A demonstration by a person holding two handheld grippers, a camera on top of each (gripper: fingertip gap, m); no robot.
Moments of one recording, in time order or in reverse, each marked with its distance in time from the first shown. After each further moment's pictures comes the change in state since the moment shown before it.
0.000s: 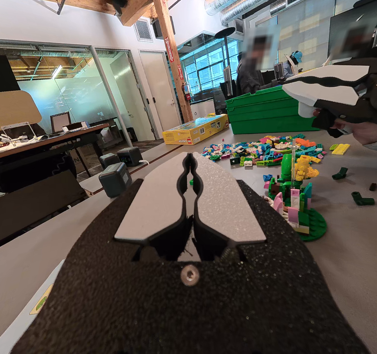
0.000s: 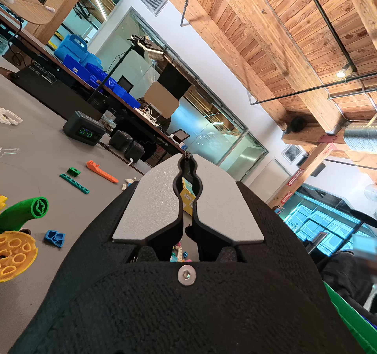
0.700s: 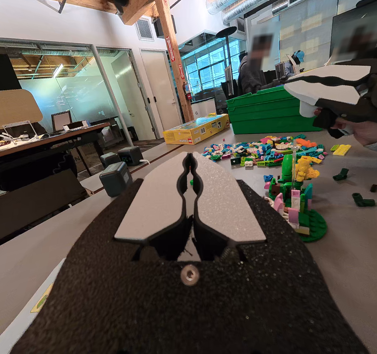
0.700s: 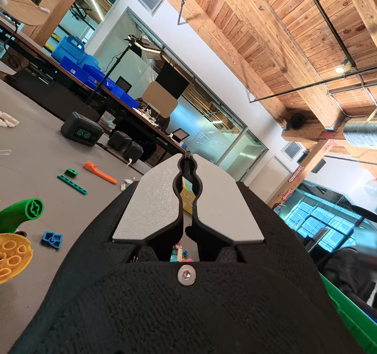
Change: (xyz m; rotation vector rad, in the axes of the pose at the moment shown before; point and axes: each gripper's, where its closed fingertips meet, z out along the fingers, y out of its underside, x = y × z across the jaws) left arm -0.001 0.000 0.000 -0.003 -0.006 -0.004; right arm 0.004 0.002 0.000 -0.004 0.011 0.021
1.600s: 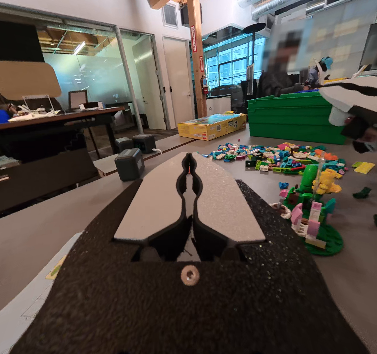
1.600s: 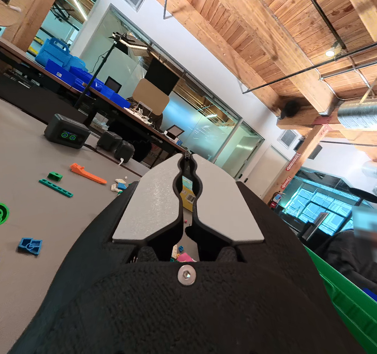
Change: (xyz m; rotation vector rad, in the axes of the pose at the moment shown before) left arm -0.026 0.004 -0.006 -0.035 -0.105 -0.098; right arm 0.020 0.013 0.002 -0.022 0.049 0.060
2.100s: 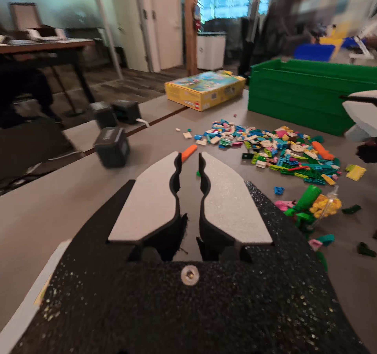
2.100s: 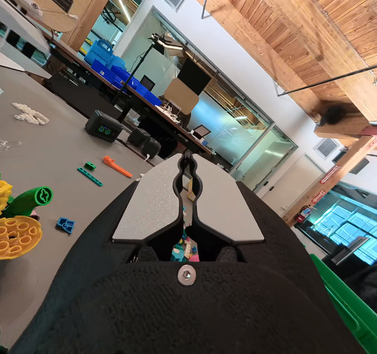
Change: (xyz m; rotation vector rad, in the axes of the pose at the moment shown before) left arm -0.005 -0.004 0.052 -0.302 0.052 -0.105; right arm -0.019 -0.006 -0.001 -0.001 -0.175 -0.005
